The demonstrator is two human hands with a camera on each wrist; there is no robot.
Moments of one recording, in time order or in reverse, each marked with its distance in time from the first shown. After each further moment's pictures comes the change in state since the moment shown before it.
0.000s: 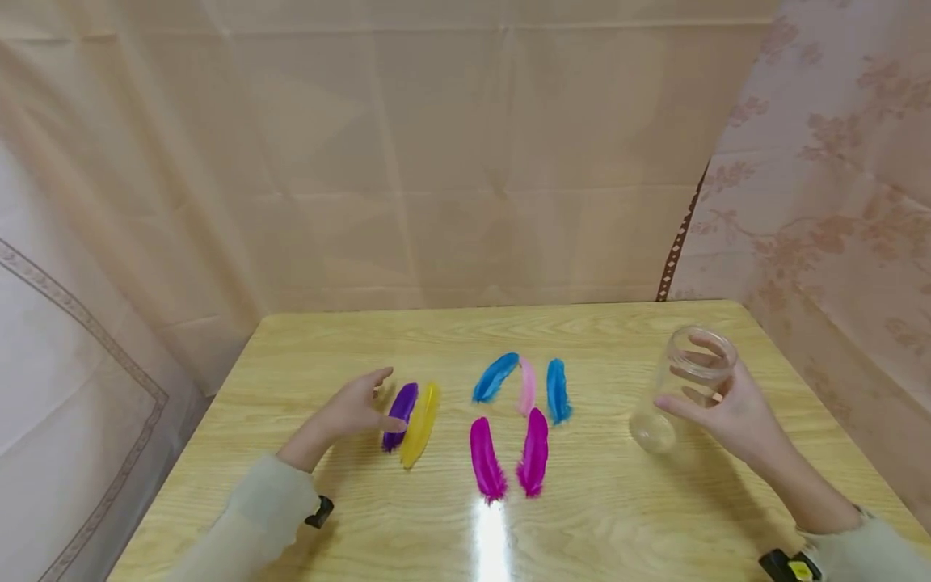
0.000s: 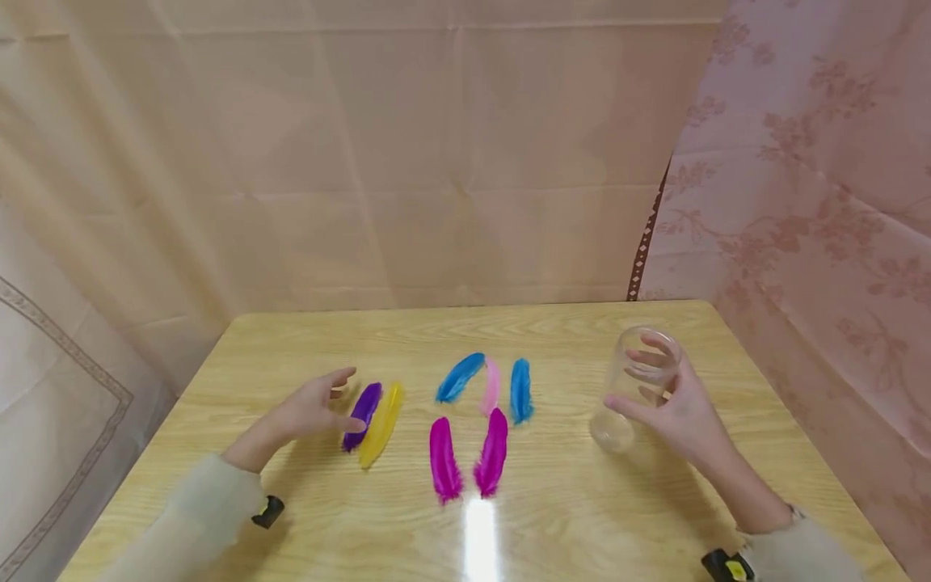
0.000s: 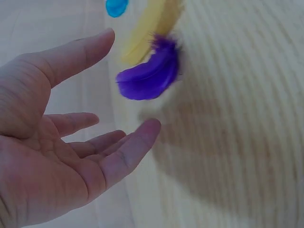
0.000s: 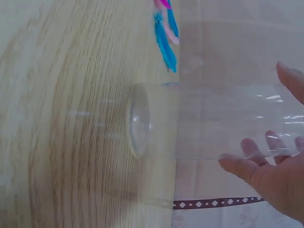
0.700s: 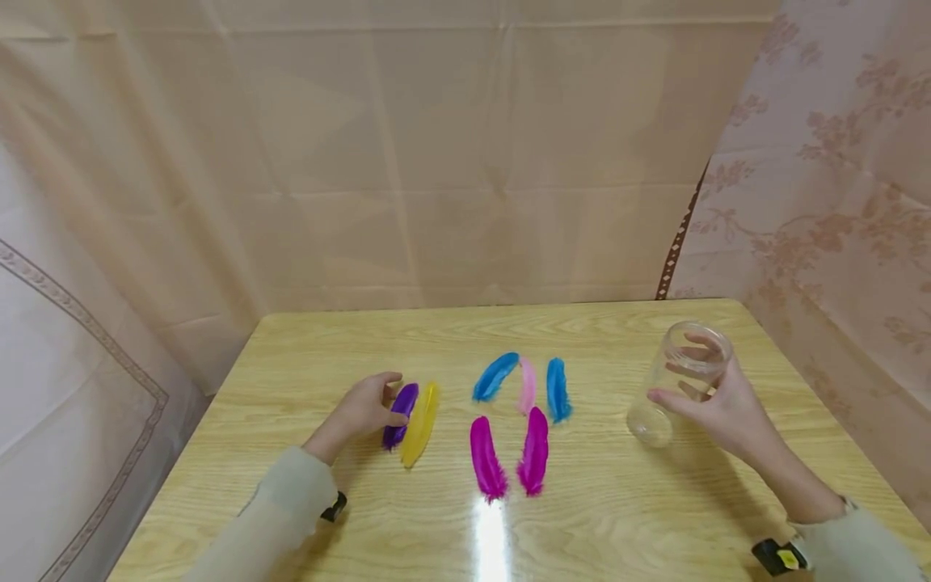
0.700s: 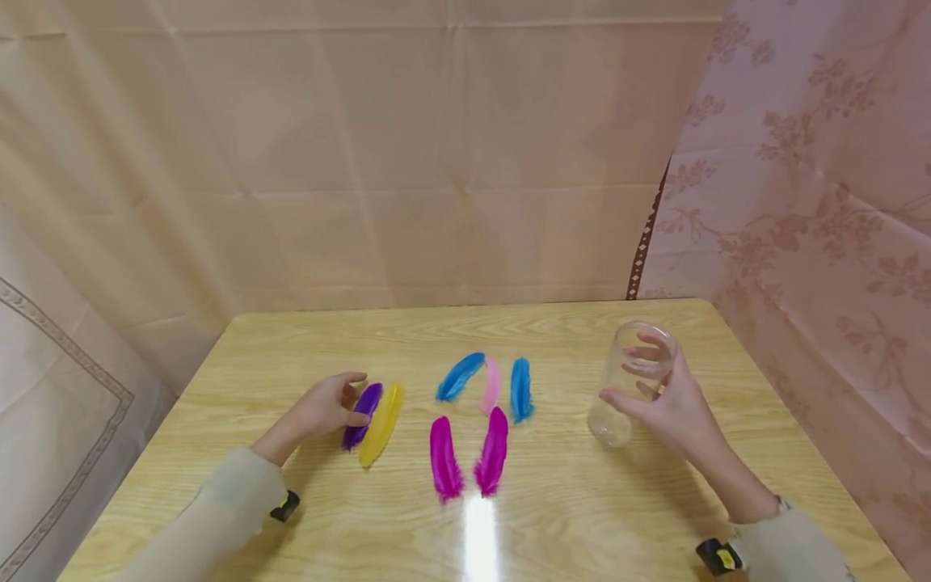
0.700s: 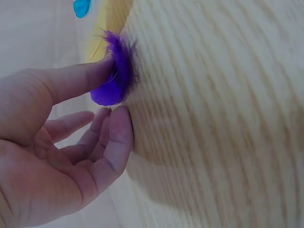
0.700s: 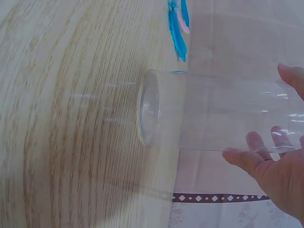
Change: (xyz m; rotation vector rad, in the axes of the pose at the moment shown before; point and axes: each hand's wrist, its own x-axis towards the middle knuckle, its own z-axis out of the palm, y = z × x) left_hand 0.023 -0.009 0.020 0.116 0.085 -0.074; right_hand 0.008 0.007 0.008 0.015 0.037 -0.068
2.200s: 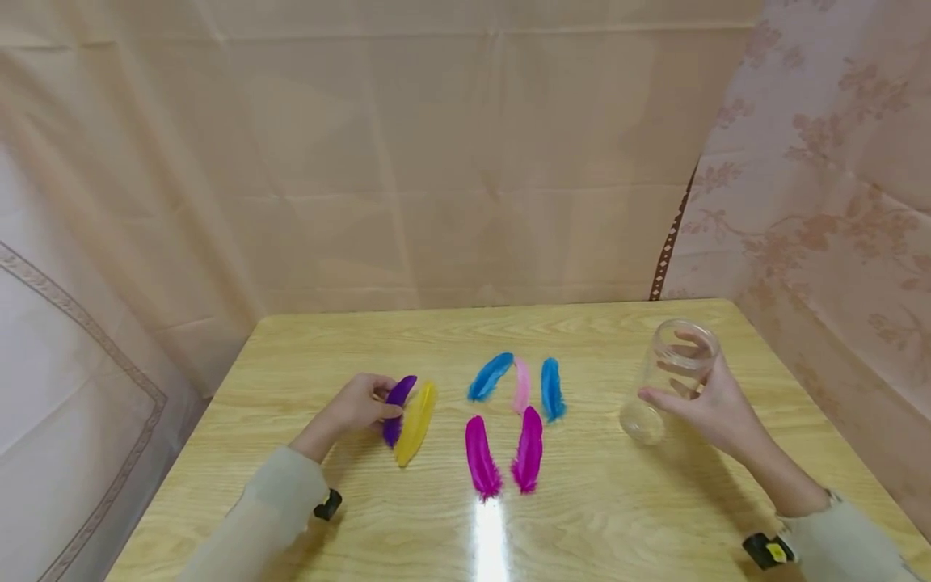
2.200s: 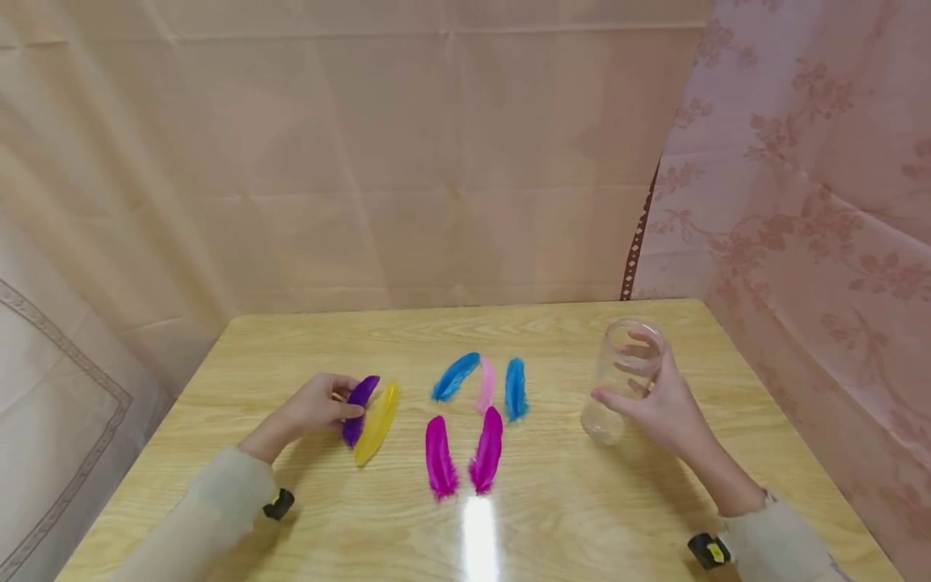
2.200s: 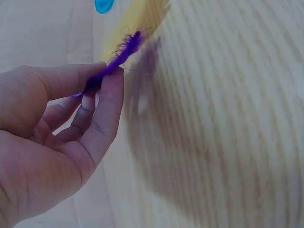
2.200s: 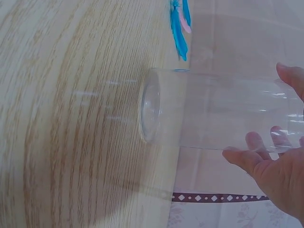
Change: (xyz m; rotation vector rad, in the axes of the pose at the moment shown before) left_hand -0.003 0.000 -0.007 -0.354 -0.075 -0.076; right_hand -0.001 0.000 0.000 -0.034 -0.014 0.041
